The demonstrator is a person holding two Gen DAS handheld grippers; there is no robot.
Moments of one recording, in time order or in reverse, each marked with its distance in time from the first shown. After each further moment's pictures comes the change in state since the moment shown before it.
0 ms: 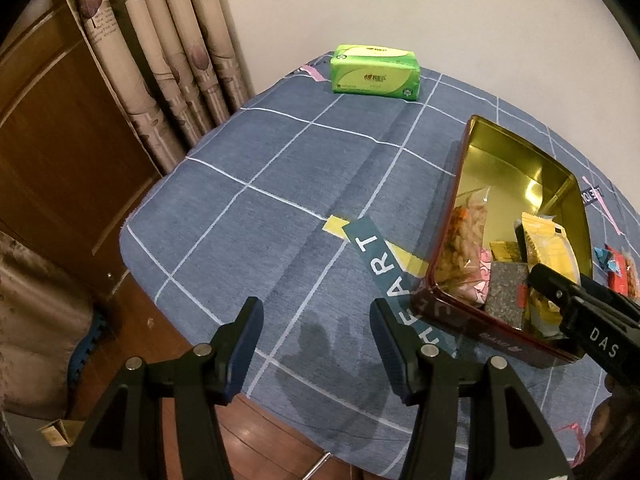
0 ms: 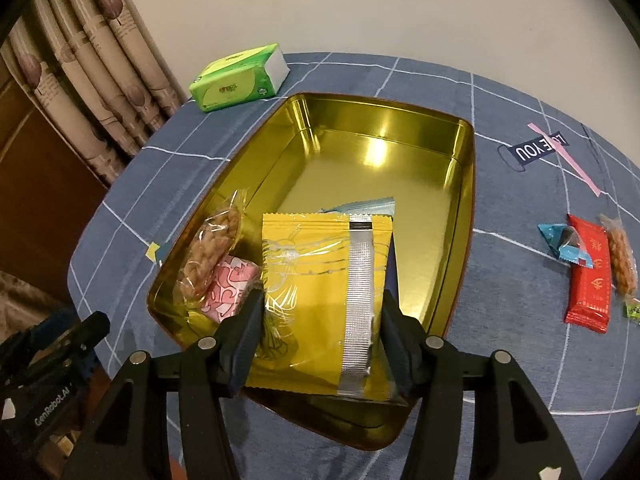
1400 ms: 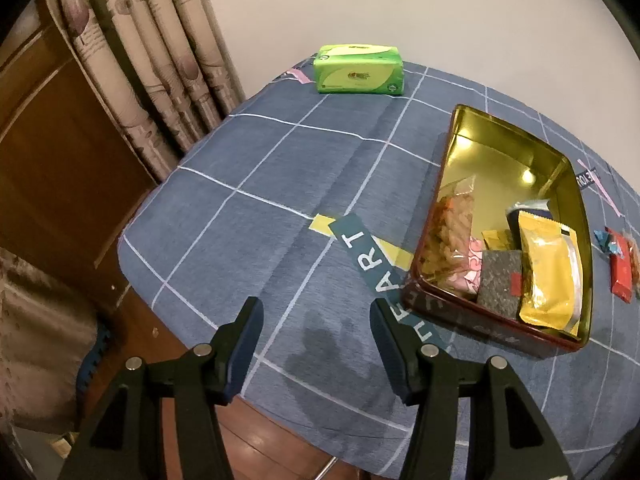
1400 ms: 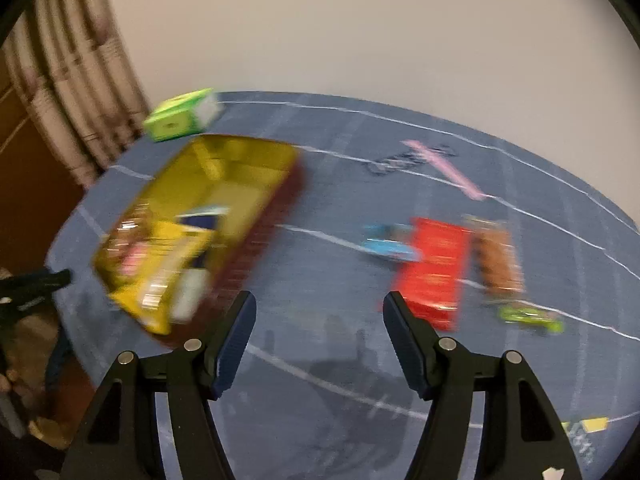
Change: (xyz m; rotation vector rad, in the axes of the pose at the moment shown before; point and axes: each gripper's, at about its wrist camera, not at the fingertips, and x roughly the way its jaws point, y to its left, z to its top) left arm -0.003 -0.016 -0.004 0.065 -0.017 0.018; right arm -0.083 -0.137 -0.029 -0.016 -0.105 -0.118
